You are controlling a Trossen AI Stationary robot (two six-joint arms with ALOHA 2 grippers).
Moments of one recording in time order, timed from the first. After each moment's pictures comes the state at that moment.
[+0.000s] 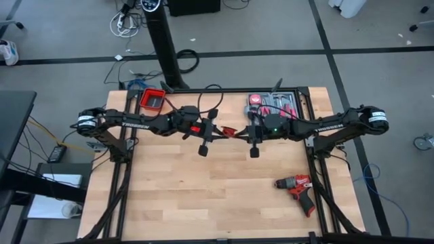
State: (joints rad) left arm 0.15 1.55 0.95 0.35 0.30 0.43; right arm -0.07 1.25 0.60 0.34 -0.01 -0.30
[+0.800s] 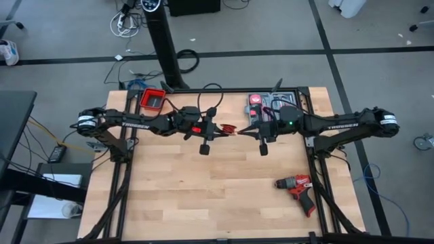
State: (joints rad) left arm 0.15 1.55 0.95 0.30 0.21 0.36; right arm -0.07 1.06 0.66 0.28 -0.12 -0.48
